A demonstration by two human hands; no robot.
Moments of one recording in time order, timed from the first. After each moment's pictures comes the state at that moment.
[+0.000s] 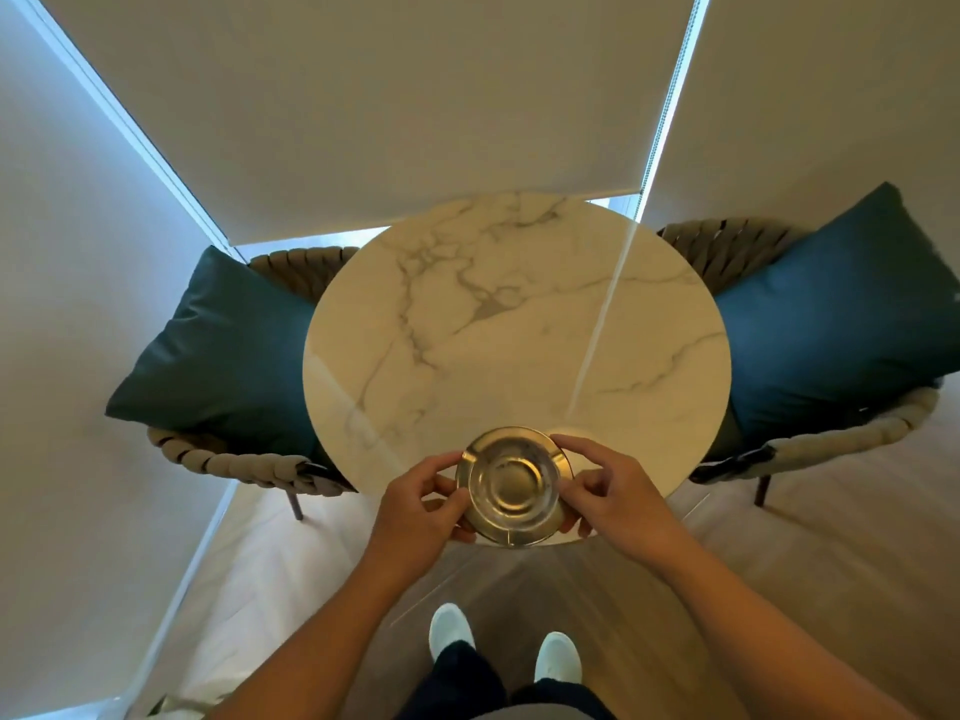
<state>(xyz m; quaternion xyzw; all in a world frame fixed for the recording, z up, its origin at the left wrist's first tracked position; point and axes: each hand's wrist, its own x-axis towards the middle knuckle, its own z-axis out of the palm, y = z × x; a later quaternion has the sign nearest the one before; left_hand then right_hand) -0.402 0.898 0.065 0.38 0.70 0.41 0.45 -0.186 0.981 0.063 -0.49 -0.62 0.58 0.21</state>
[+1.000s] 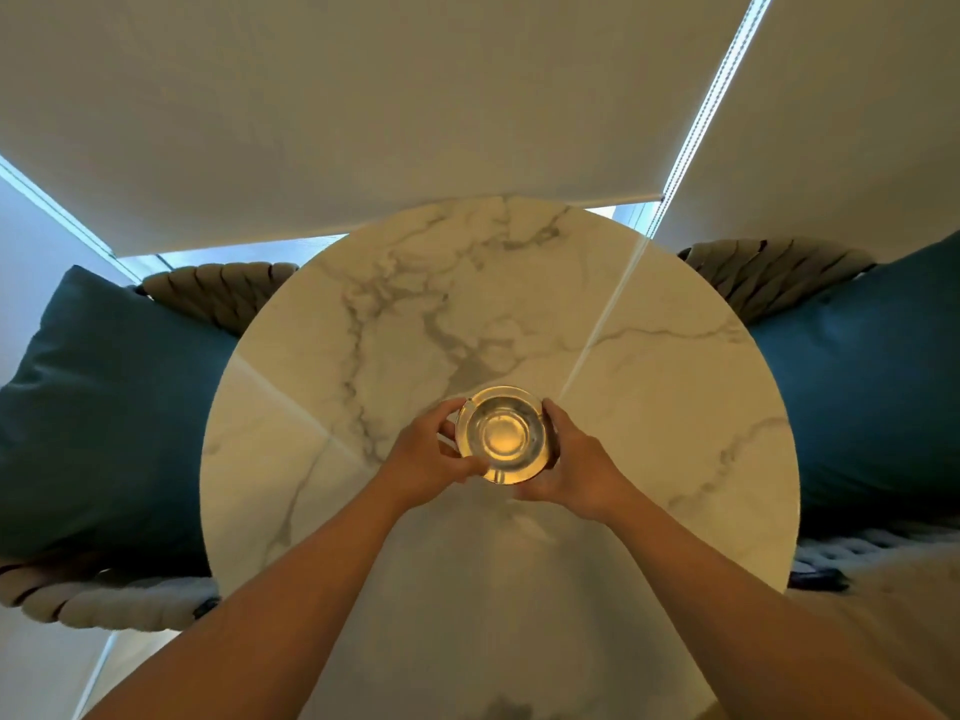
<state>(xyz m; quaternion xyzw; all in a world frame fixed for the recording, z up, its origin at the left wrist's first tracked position) -0.487 1.187 -0.053 0.47 0.70 0.28 0.46 -0.274 1.233 -0.061 -0.51 -0.69 0.49 0.12</state>
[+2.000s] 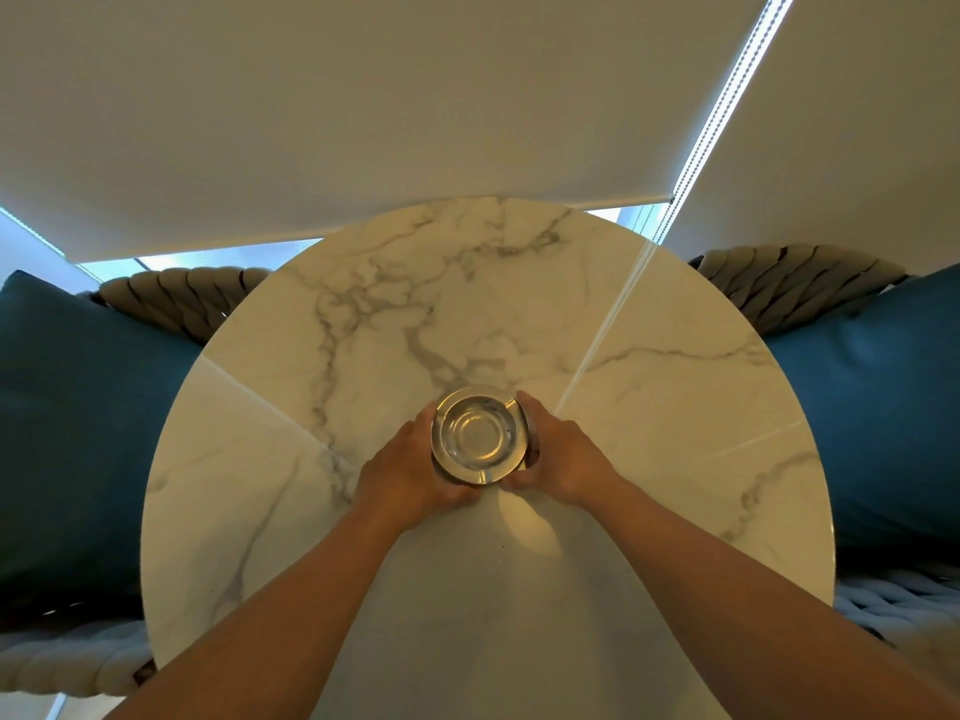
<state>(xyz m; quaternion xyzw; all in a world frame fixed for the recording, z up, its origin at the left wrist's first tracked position) -0.489 1.228 -0.097 0.53 0.77 0.14 0.32 -0.296 1.305 -0.100 -0.53 -0.73 0.43 0.03</state>
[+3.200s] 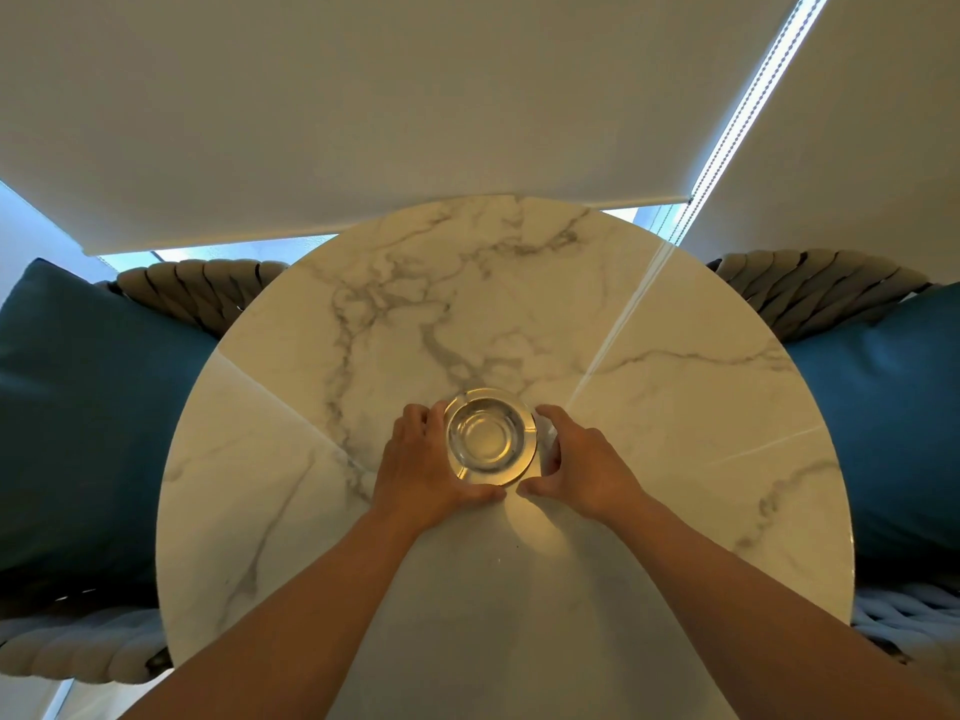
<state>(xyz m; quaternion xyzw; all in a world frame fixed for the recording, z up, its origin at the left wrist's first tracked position) -0.490 1.224 -0.111 0.56 0.78 0.15 0.23 -0.290 1.296 -0.105 -0.54 -0.74 0.40 0.03</state>
